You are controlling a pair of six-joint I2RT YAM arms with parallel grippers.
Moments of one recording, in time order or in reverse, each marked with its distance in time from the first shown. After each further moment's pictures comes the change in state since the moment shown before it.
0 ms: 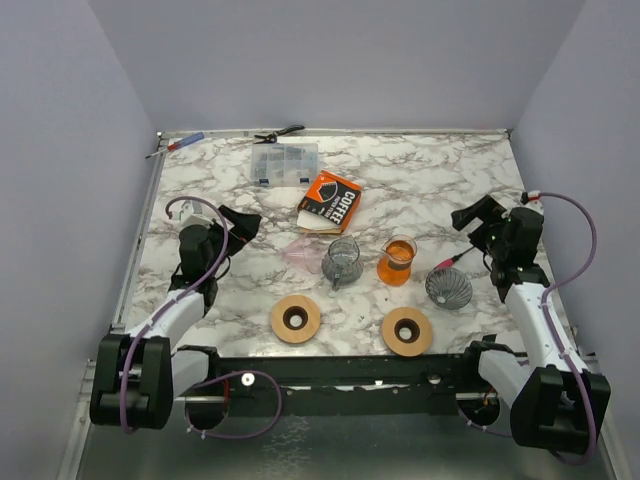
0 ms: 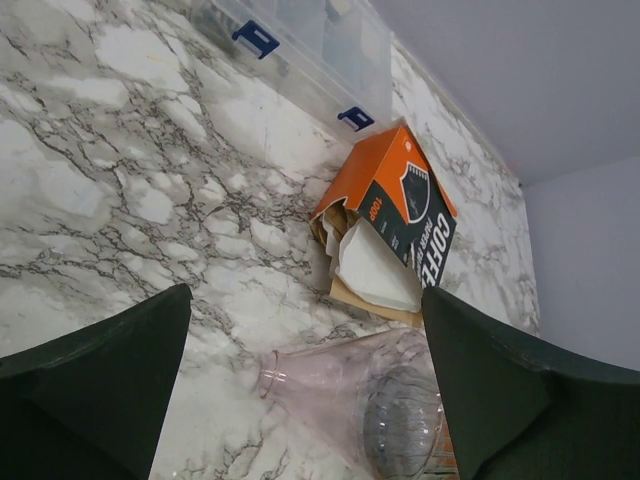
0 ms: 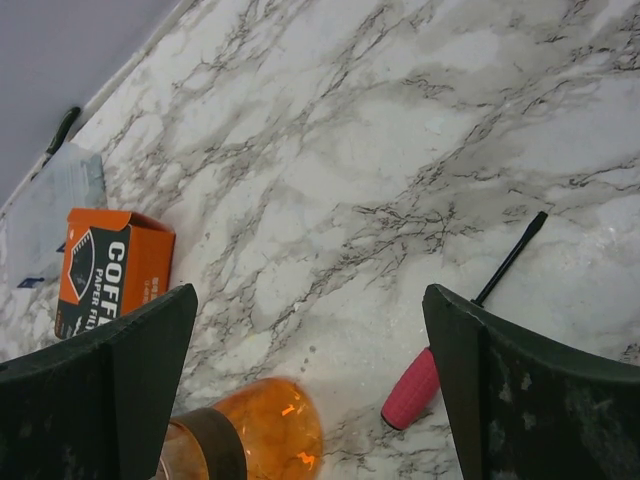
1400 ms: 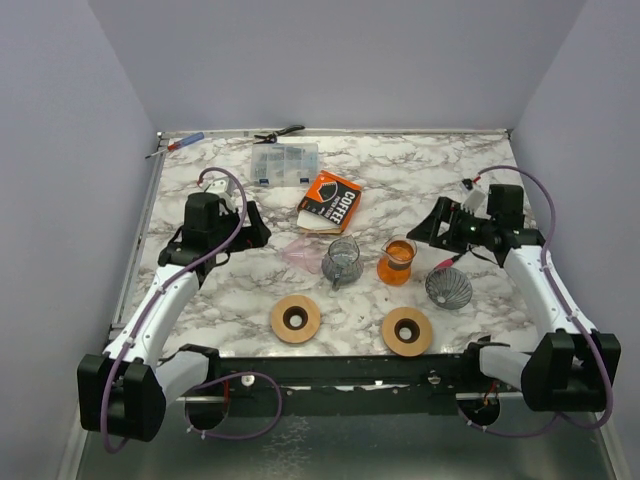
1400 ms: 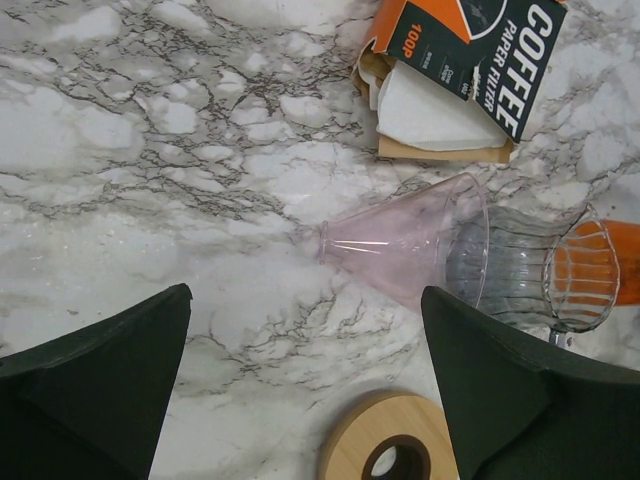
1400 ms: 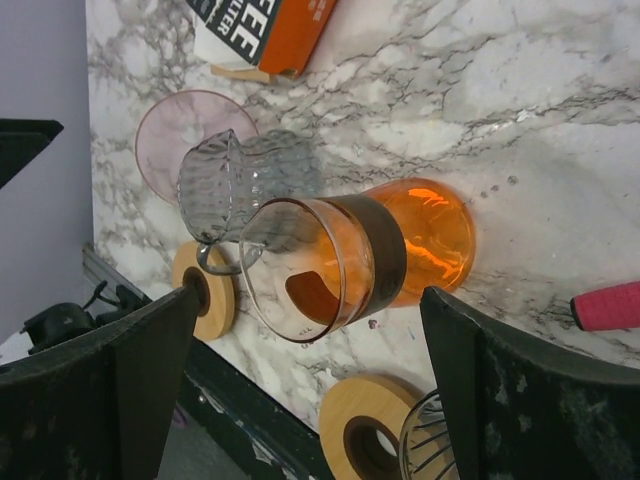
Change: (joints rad) left arm -0.108 -0.076 0.421 -0.848 0.036 0.470; right arm 0.095 0.198 0.279 -0.446 -0.602 -0.250
